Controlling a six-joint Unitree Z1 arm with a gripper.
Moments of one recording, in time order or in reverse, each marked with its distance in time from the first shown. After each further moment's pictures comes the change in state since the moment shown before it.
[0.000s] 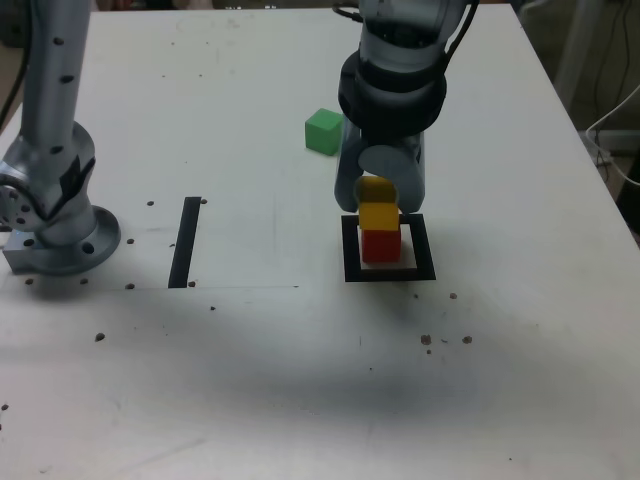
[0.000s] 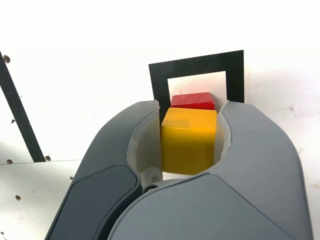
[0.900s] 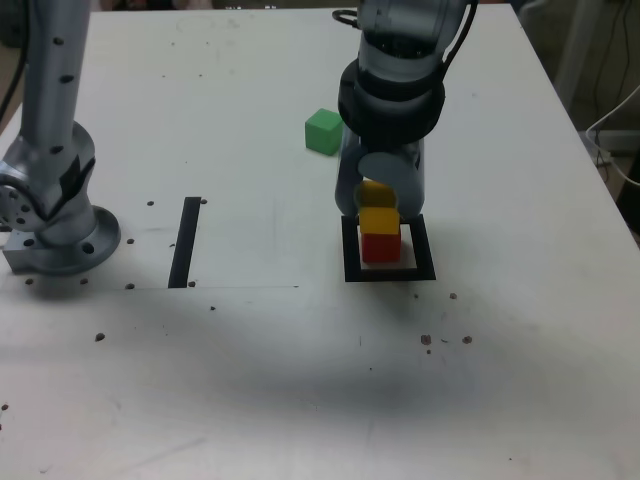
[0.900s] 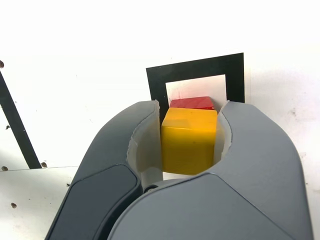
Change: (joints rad) arm 0.000 0.000 0.038 -0.043 0.010 0.009
